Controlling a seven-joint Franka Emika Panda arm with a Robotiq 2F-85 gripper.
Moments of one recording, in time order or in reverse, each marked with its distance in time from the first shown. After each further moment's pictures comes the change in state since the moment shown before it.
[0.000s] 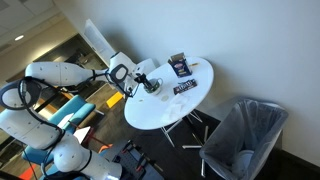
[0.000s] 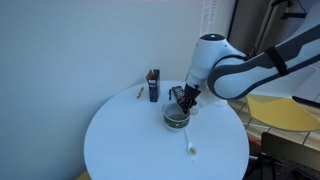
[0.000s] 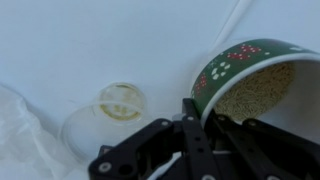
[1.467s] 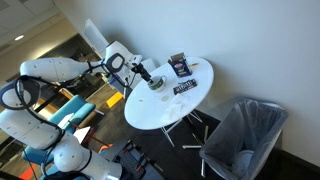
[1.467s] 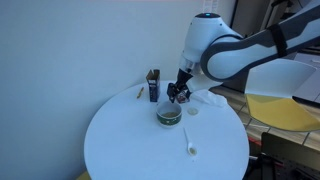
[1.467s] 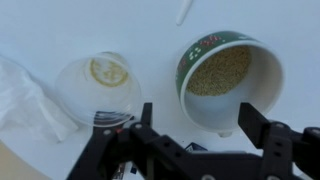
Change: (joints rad) arm 0.006 -0.013 0.009 0.153 0.007 -0.146 0.065
